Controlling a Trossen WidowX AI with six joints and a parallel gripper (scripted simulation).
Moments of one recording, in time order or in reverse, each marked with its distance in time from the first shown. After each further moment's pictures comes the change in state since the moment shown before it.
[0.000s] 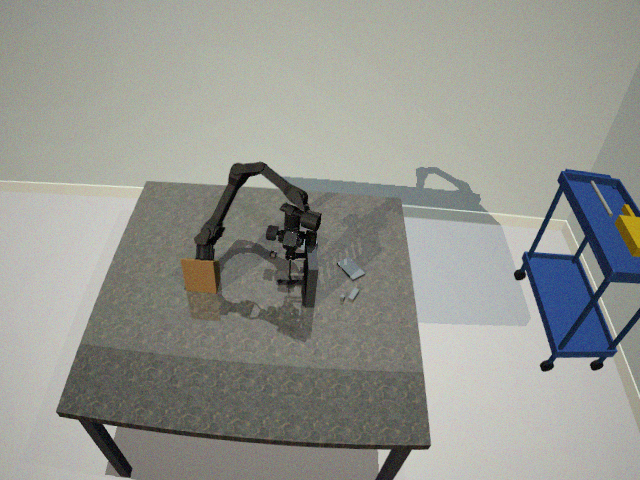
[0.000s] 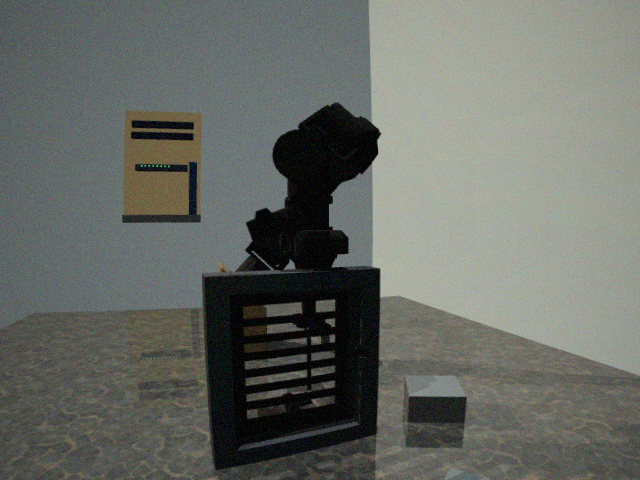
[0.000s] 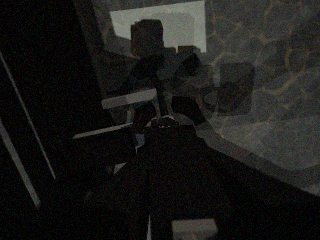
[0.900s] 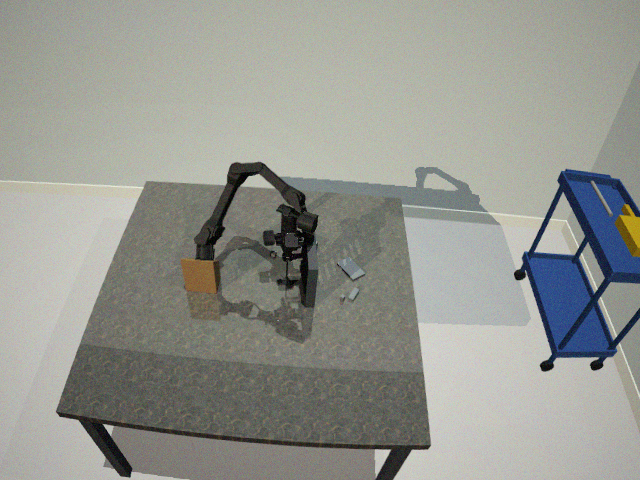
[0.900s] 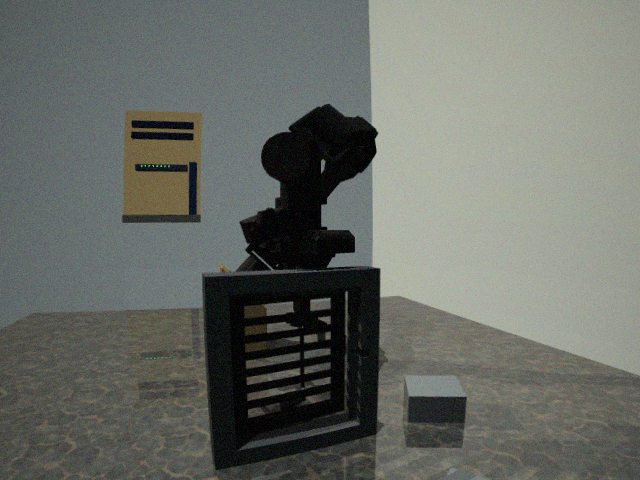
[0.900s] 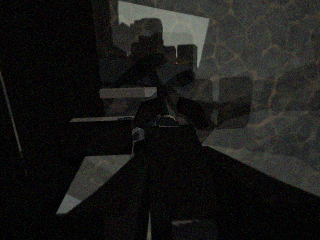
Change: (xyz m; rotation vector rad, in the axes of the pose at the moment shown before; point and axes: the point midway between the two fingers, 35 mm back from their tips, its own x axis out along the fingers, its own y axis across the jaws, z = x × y) arm 0.000 -0.011 0.008 -0.286 0.004 -0.002
